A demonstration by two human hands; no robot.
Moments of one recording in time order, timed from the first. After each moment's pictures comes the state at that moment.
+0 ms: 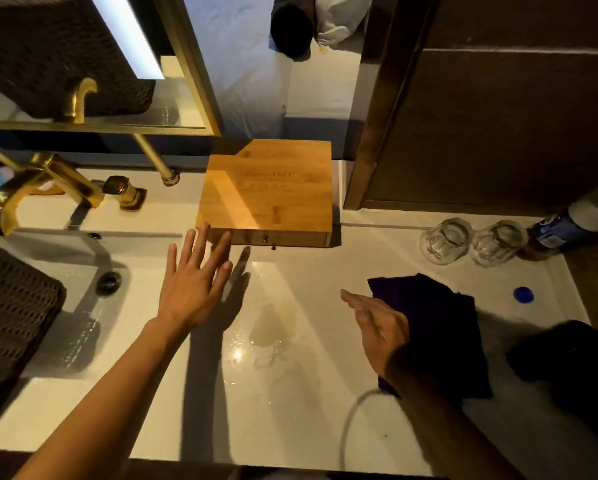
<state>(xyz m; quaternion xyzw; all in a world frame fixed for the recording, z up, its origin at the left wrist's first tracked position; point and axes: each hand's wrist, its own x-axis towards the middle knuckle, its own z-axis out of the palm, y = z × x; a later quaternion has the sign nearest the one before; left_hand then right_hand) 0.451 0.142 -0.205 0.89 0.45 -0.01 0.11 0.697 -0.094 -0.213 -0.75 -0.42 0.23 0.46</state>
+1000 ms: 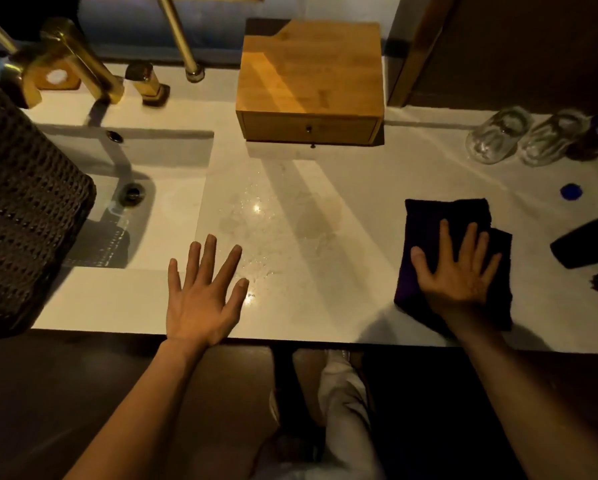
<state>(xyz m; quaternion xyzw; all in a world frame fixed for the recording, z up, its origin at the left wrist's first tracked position) 0.298 -0.003 -0.268 0.86 0.49 -0.06 0.13 0.663 -0.183 -0.279 -0.95 -0.31 0.08 0.04</state>
